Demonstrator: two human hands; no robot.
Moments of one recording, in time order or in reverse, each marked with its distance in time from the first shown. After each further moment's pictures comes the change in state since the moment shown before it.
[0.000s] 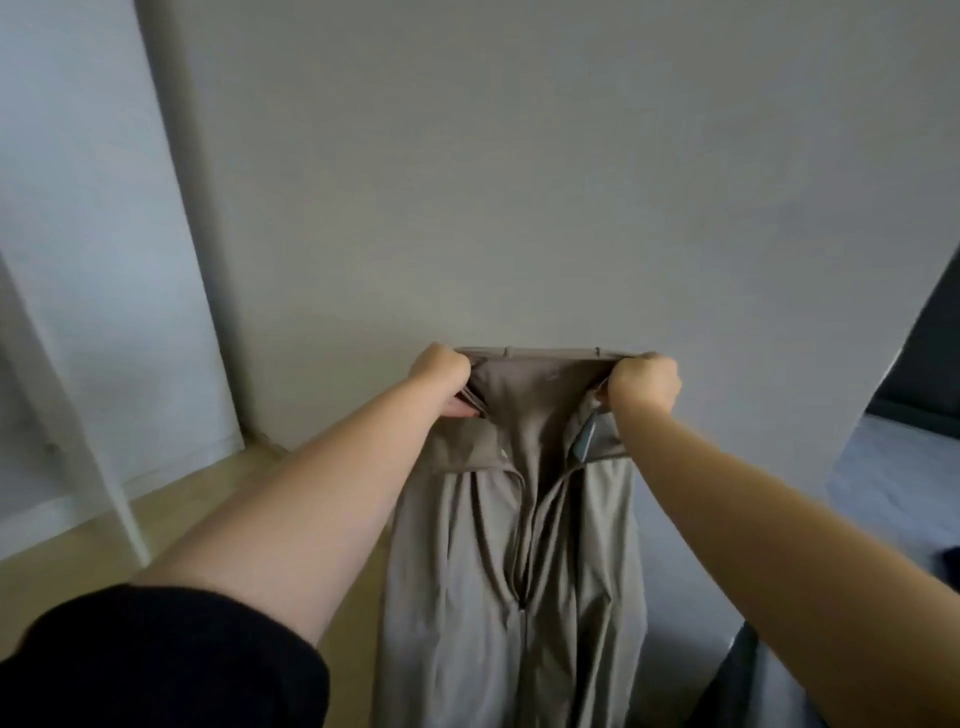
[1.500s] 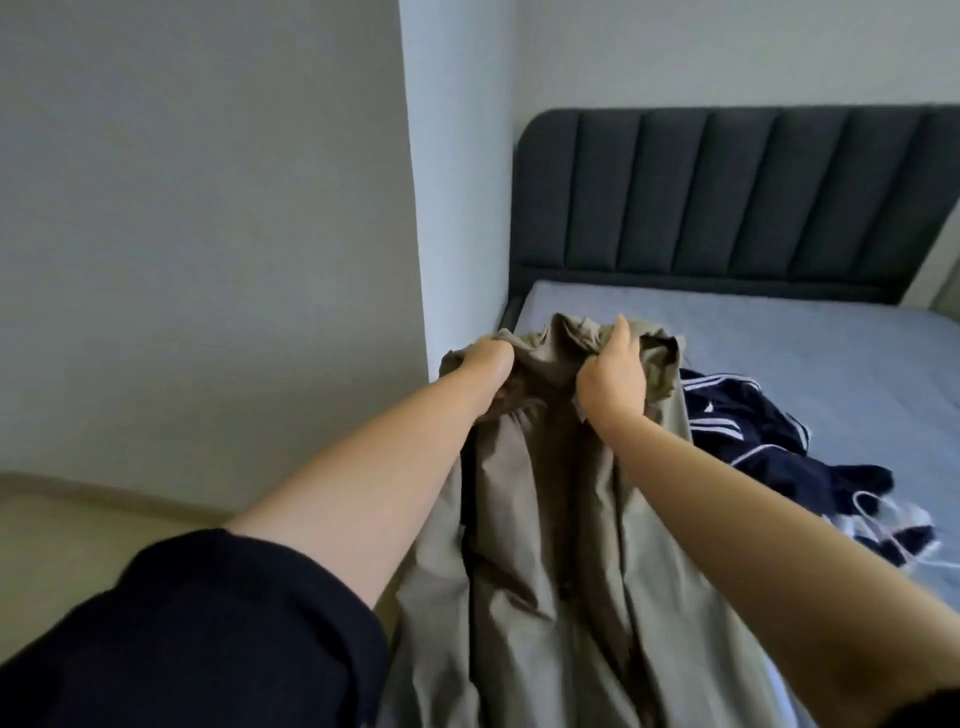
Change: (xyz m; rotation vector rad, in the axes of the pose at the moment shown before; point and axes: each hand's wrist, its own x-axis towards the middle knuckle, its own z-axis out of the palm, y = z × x) left_hand -0.326 -0.097 0.371 0.210 -0.533 0.130; right_hand -0.035 0.245 -0.408 -0.334 0.279 -0.099
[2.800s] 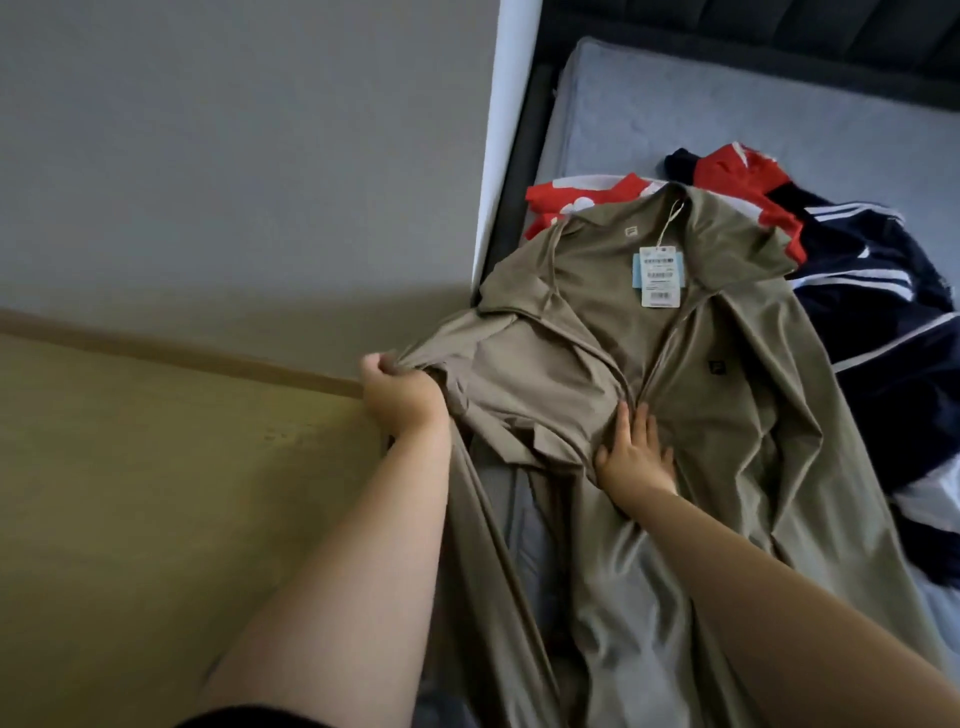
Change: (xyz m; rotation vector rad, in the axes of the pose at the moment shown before) left_hand 0.105 -0.301 -0.066 -0.096 0.825 -0.223; right_hand -0.112 0.242 0.201 -0.772 -0.608 0.175
